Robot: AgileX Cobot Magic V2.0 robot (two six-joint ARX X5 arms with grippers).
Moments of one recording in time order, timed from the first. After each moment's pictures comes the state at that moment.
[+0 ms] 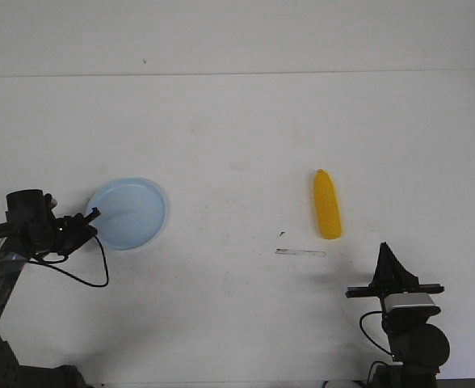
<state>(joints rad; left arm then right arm) 0.25 1.49 0.95 -0.46 0.38 -0.33 -0.01 0.00 0.01 0.08 -0.06 0.05</state>
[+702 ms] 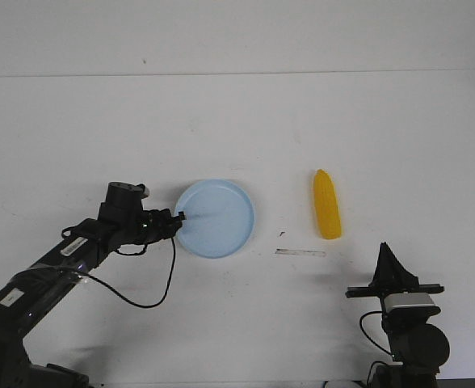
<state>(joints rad) -0.31 1.53 0.95 -0.19 0.37 -0.56 -0.01 0.00 0.01 0.08 -0.06 0.05</state>
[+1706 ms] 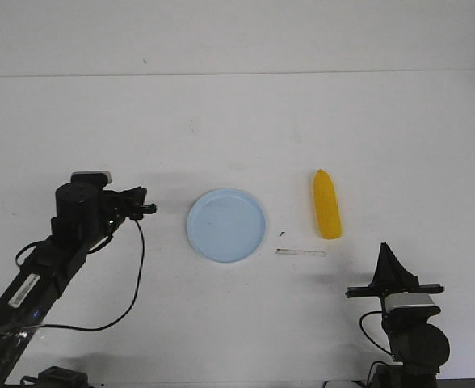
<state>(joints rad) -0.21 1.18 0.91 -0.08 0.16 -0.27 -0.01 0.00 0.01 0.08 -0.06 0.05</state>
